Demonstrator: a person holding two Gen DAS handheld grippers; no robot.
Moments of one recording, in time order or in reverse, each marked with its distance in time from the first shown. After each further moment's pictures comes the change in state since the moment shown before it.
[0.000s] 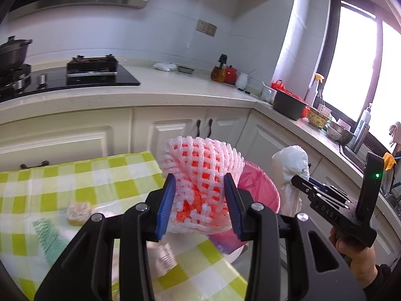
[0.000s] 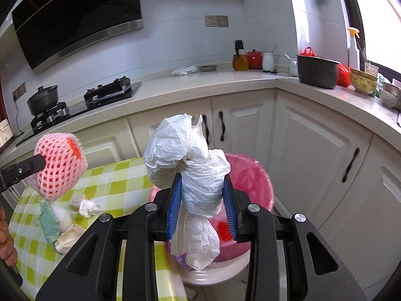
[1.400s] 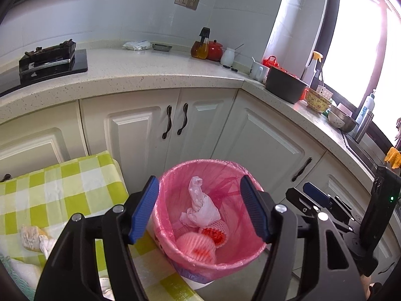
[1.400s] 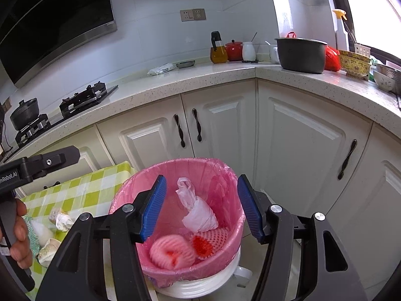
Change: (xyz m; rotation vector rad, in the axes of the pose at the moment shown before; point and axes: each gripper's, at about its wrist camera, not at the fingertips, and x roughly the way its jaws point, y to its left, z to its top) left arm 0.124 -0.058 0.028 0.030 0.117 -0.047; right arm 0.043 -0.061 0.007 0.071 0.007 -0.040
